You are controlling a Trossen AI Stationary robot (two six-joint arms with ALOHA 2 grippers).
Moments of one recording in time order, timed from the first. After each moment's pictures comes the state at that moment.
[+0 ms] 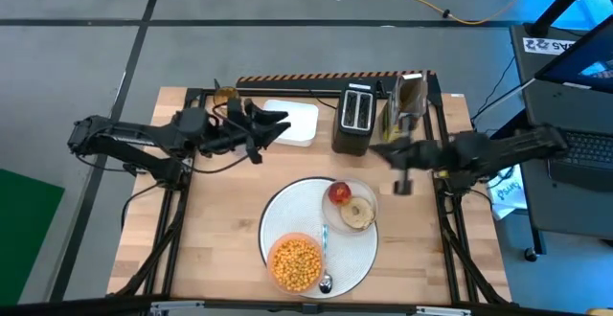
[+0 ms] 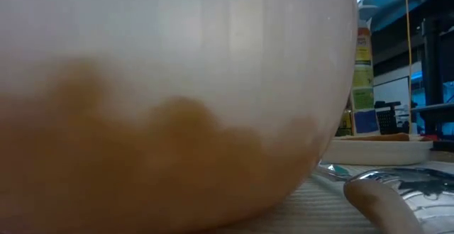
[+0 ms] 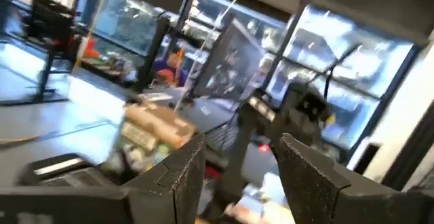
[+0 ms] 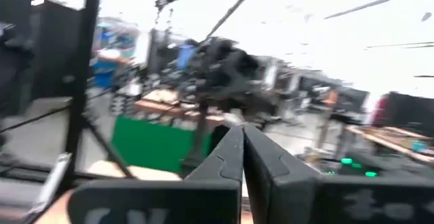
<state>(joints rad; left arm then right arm) -0.04 1.10 0.97 0.35 -0.34 -0.37 0.27 0.90 0.78 0.38 0.27 -0.29</state>
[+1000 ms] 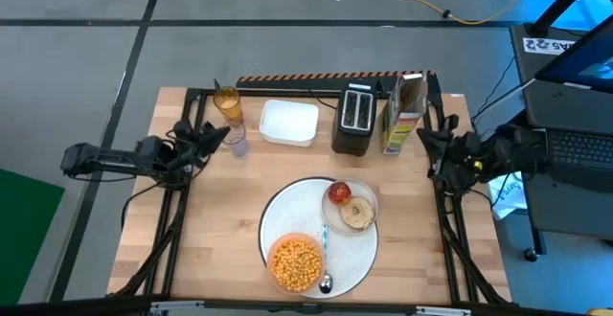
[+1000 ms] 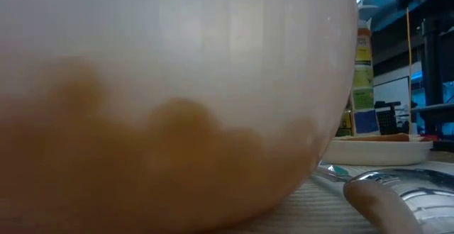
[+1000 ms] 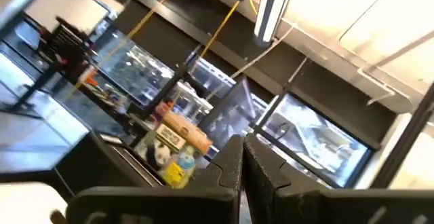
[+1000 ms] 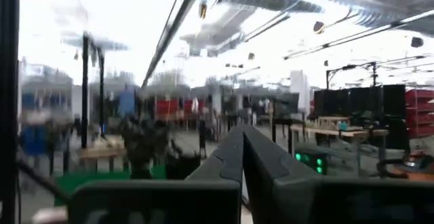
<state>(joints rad) 0.00 0.29 0.07 0.71 -0.40 -0.53 0.27 0.12 0.29 0.31 0.51 -0.24</state>
